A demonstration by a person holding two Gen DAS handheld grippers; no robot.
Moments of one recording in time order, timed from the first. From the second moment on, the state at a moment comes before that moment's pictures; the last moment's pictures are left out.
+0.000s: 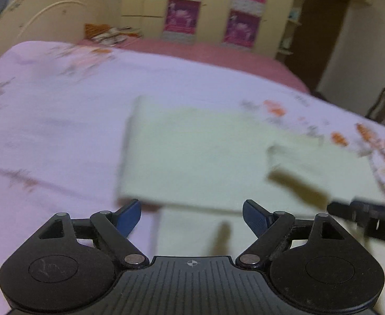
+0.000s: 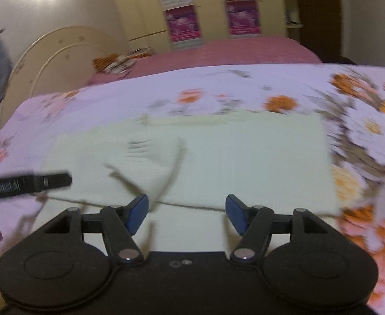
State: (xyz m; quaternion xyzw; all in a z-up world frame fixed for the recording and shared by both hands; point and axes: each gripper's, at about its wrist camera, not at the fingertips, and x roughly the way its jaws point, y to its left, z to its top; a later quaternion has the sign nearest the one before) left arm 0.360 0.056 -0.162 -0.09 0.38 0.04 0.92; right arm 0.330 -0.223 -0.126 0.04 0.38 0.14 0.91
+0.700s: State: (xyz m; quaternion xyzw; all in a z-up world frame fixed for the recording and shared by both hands) left arm 0.386 0.079 -0.191 -0.09 0.33 0.14 0.93; right arm 0.338 -0.302 -0.131 0.15 0.37 -0.01 0.92
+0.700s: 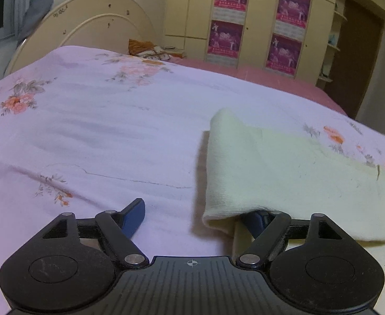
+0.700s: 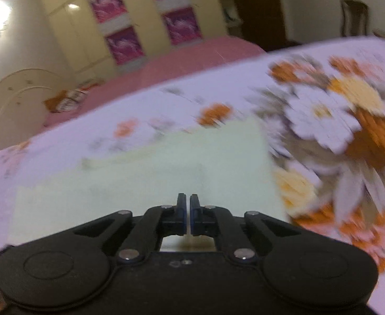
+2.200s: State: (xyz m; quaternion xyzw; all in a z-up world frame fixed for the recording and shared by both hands) left arm 0.357 0.083 -0.160 -0.07 0.34 0.08 0.93; right arm 0.322 -0.325 -0.117 0.05 0.33 -0.07 0.94
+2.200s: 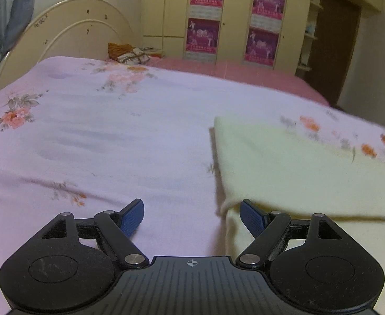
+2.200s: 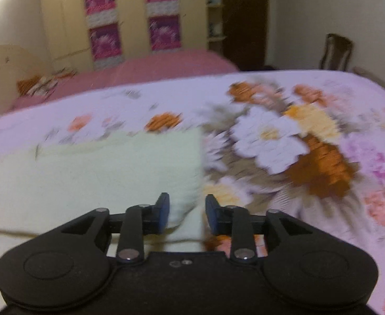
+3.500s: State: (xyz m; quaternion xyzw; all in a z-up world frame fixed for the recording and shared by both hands) left arm 0.384 -0.011 -0.160 -0.05 0.36 -0.03 0.93; right arm 0.329 -0.270 -0.122 0.04 0.38 0.04 0.92
